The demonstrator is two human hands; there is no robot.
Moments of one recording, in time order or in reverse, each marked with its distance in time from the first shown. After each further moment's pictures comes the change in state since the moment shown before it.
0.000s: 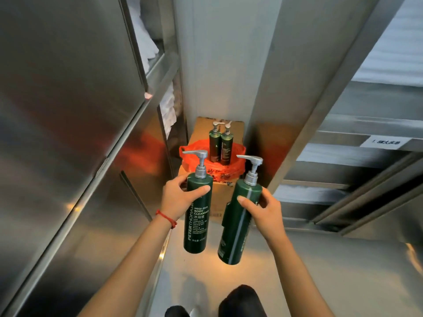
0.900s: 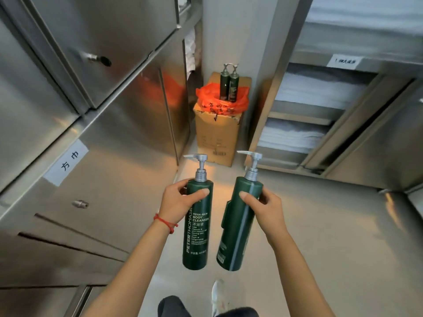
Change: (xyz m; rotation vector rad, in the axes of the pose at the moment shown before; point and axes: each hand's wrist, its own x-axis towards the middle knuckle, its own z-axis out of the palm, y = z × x) left_hand -0.457 -0.014 0.016 -0.121 0.040 -0.154; right_hand -0.413 0.039 -0.089 0.064 -0.125 0.078
